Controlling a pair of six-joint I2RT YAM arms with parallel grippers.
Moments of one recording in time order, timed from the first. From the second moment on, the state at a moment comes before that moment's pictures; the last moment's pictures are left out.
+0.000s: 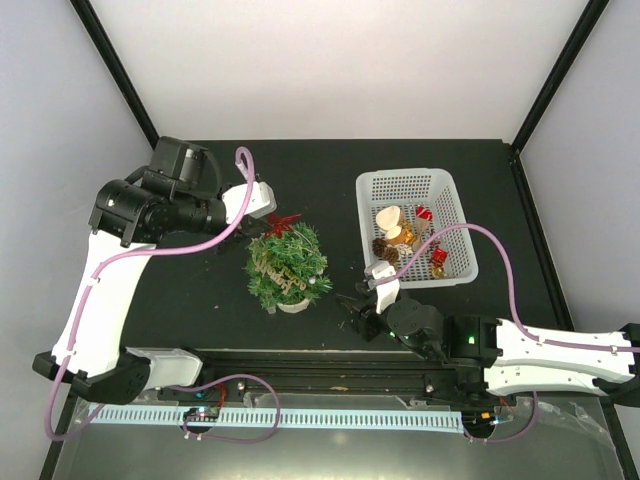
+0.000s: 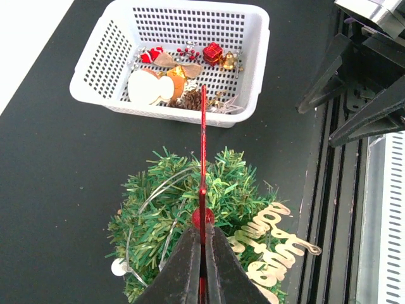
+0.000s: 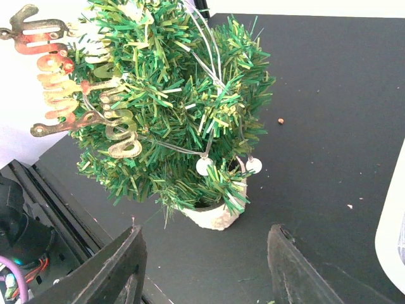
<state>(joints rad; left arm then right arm) -0.40 1.28 1.84 -1.45 0.57 0.70 1.41 0.83 0.69 -0.29 0.53 0.54</state>
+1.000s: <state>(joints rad) -0.41 1.24 1.83 -1.43 0.54 0.69 1.41 0.85 0.68 -0.28 0.51 0.56</state>
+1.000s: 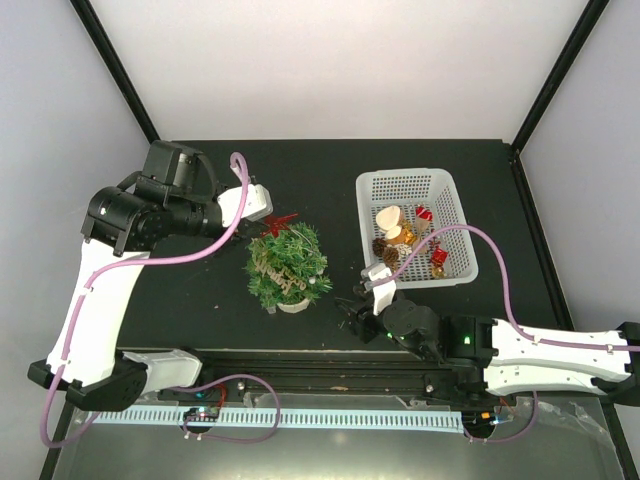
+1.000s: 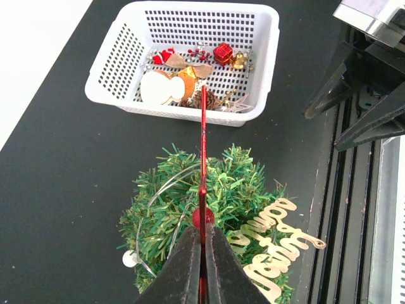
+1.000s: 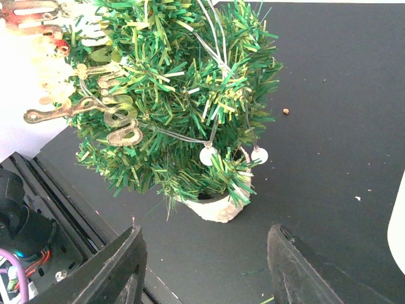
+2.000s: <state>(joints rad) -0.41 1.27 1.84 -1.42 0.53 0.69 1.41 0.86 0.68 -0.28 0.50 0.56</state>
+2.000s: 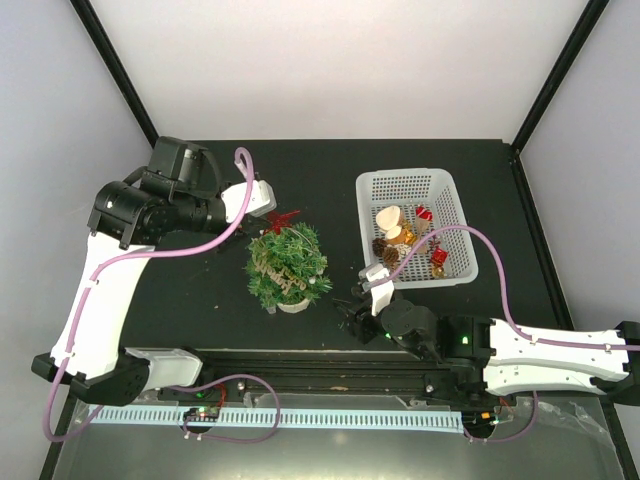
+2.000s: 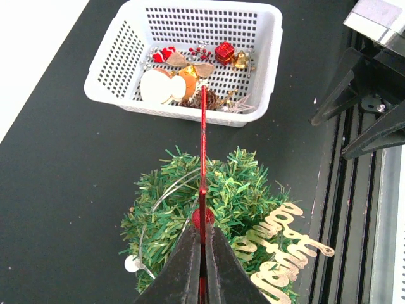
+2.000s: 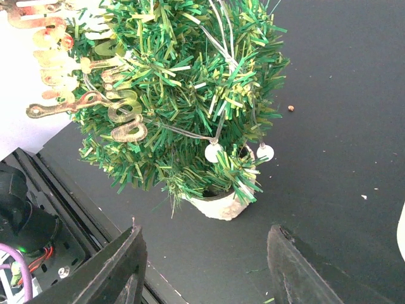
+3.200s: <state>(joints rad) -0.41 1.20 1.65 -1.33 0.54 0.69 1.41 0.86 0.68 -0.28 0.49 0.58</state>
